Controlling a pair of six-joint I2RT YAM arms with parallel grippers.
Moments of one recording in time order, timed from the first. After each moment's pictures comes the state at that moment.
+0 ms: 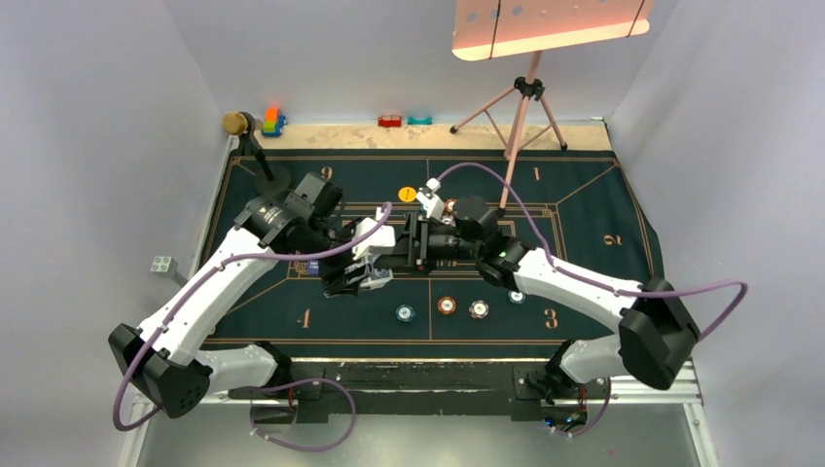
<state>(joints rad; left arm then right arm) -0.58 1.21 1.28 -1.21 0.51 0.71 0.80 1.33 0.86 0.18 -0.57 1.10</state>
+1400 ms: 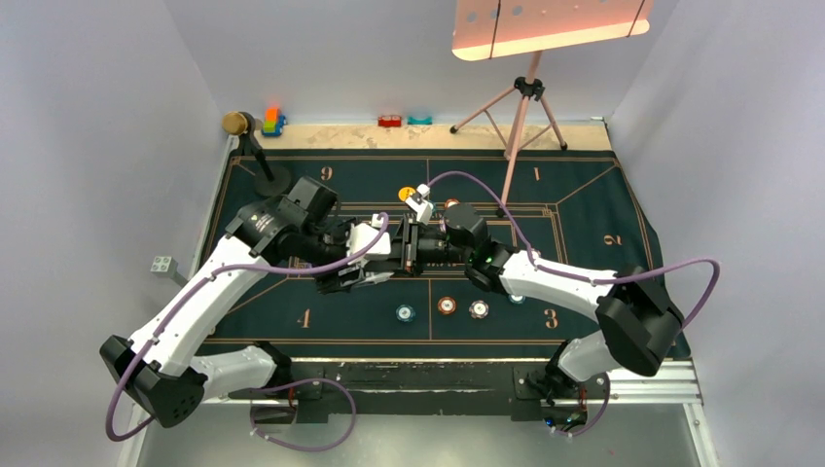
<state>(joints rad) -0.58 1.16 1.26 -1.21 0.40 0.77 0.86 1.45 0.83 0.43 -0.59 1.26</state>
